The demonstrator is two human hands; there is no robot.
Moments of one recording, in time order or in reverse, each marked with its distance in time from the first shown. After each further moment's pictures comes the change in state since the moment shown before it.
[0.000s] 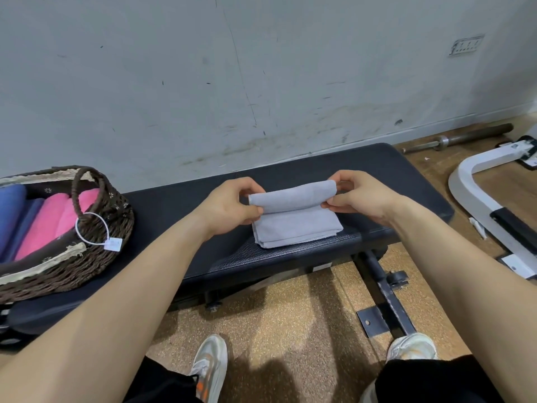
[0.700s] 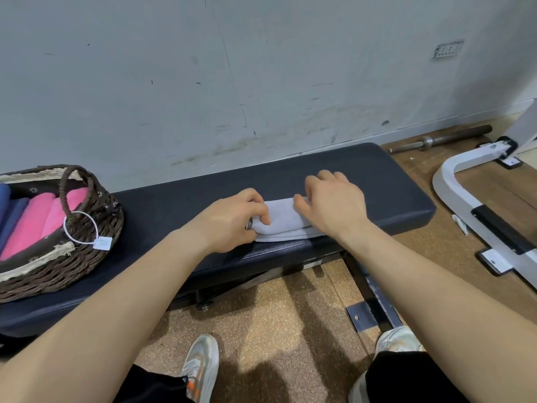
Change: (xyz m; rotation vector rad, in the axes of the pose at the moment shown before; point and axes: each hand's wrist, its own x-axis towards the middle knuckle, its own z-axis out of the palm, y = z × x) left_hand -0.009 -0.007 0.016 0.755 -0.118 0.338; right_hand -0.014 0.002 0.053 -1.218 0.508 -0.368
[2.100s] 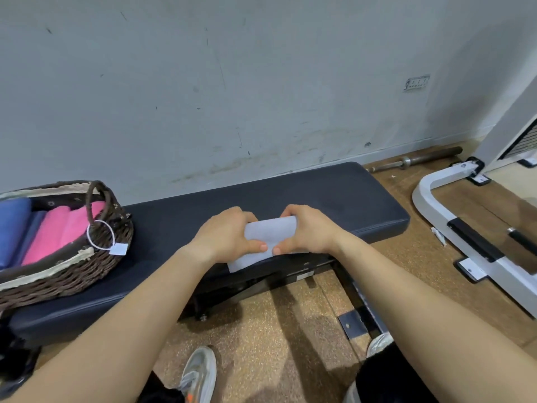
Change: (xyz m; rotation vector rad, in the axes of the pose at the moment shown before) left_hand -0.021 0.022 -0.011 -0.035 0.030 -0.239; right_hand -0.023 -0.014 -0.029 0.660 -0.501 0.037
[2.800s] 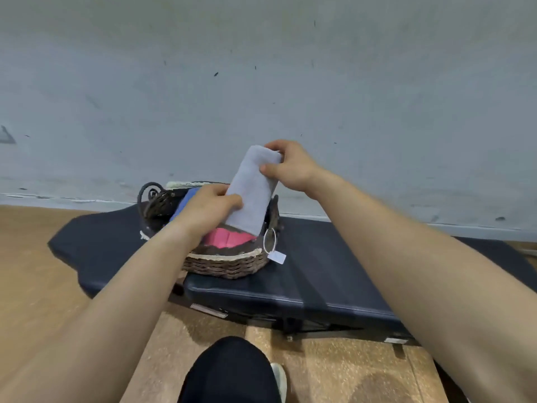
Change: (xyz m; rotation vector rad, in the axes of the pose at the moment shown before) left_hand -0.166 -0.193 -0.152 -0.891 0.517 -0.522; right_hand 0.133 -0.342 0.075 0.254 -0.012 -0.389
